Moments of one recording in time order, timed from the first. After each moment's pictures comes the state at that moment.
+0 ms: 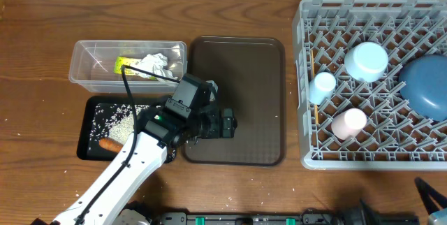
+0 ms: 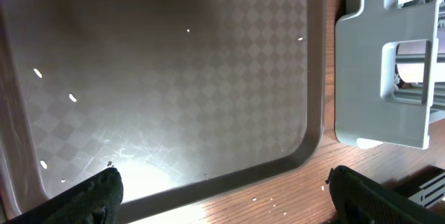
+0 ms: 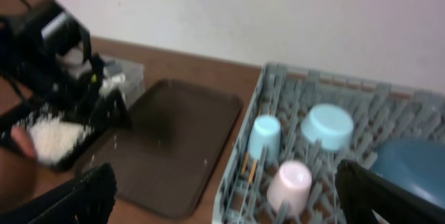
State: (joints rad) left arm -0.52 1.27 0.92 -0.74 0.28 -0.54; right arm 0.18 0.26 1.33 -1.32 -0.14 -0.02
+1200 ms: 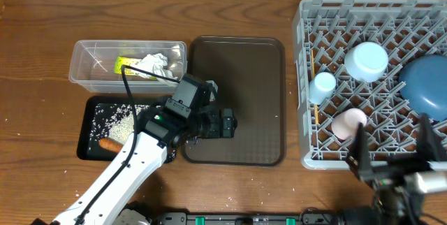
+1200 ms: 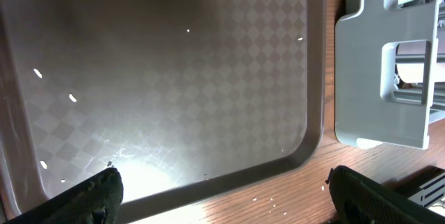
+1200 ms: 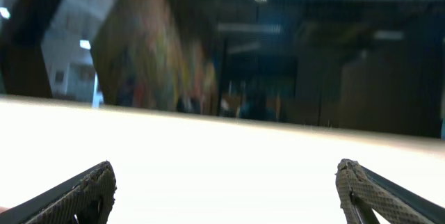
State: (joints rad) left arm -0.52 1.27 0.92 -0.74 0.28 -0.54; right arm 0.11 0.01 0.42 0.06 -0.07 -0.03
